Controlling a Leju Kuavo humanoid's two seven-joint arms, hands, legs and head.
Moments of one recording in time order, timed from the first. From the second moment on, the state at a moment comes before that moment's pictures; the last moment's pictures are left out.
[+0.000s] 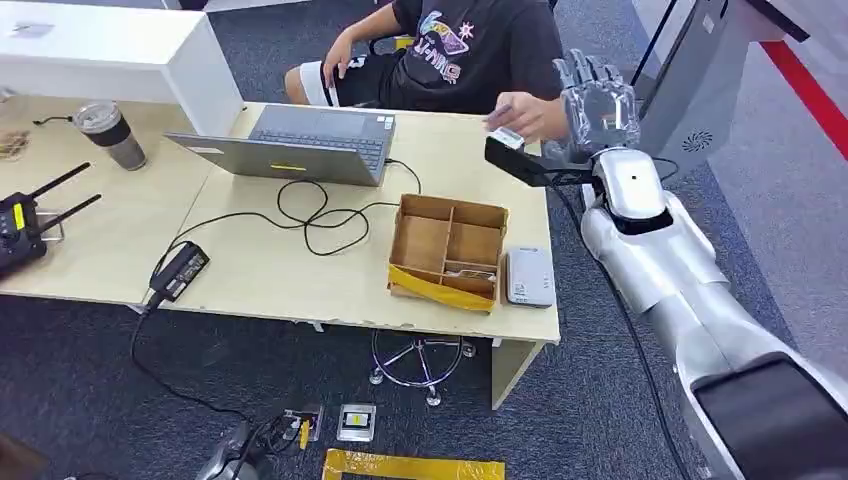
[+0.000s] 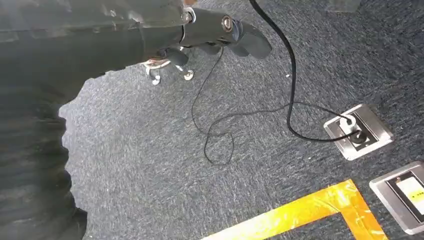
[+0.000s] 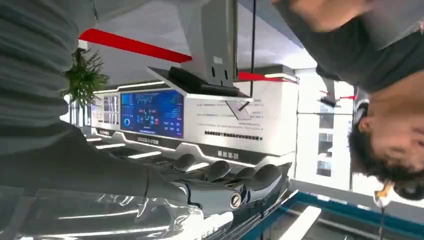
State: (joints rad) left arm -0.27 -0.04 0.15 -0.18 -0.88 0.18 0.13; right arm -1.15 0.01 0.62 -0.35 1.36 -0.35 -0.08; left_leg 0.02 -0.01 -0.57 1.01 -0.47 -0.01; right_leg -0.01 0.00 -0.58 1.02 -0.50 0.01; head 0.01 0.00
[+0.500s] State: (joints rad) left arm -0.20 0.00 0.15 -0.18 -0.83 0.20 0.12; right arm -0.97 -0.09 0.49 -0.78 0.96 -0.18 -0.10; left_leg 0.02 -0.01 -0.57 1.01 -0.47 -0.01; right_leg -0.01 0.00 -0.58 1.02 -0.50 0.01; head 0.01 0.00
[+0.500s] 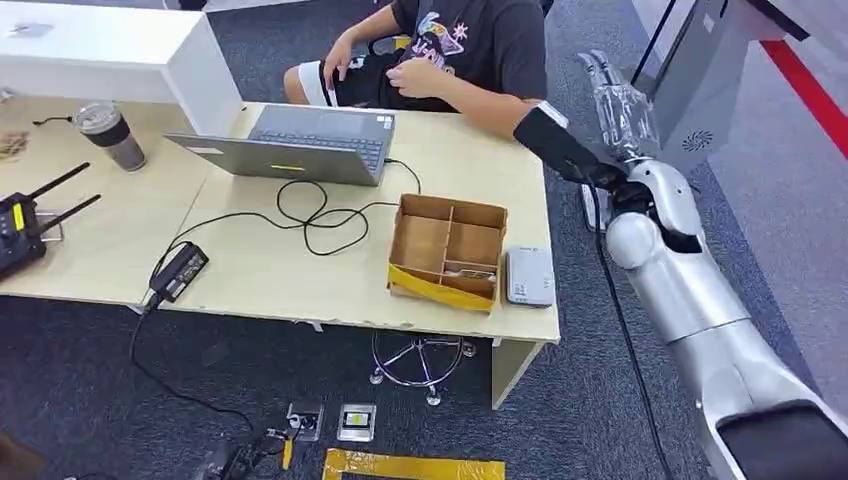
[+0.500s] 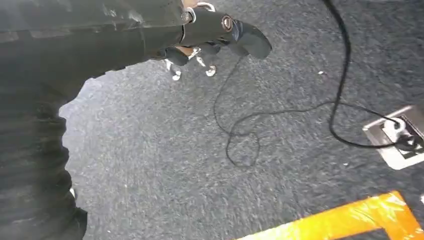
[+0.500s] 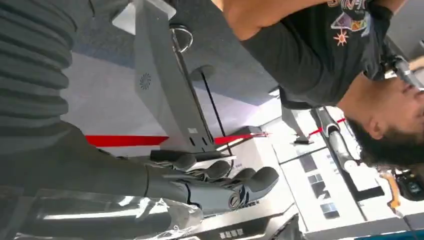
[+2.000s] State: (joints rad) left arm -0.20 0.00 0.22 -0.18 -0.71 0.27 0.11; right arm -0.54 0.03 0.60 -1.09 1.16 -0.09 -0.03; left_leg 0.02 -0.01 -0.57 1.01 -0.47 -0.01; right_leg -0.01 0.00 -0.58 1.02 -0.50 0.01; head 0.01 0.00
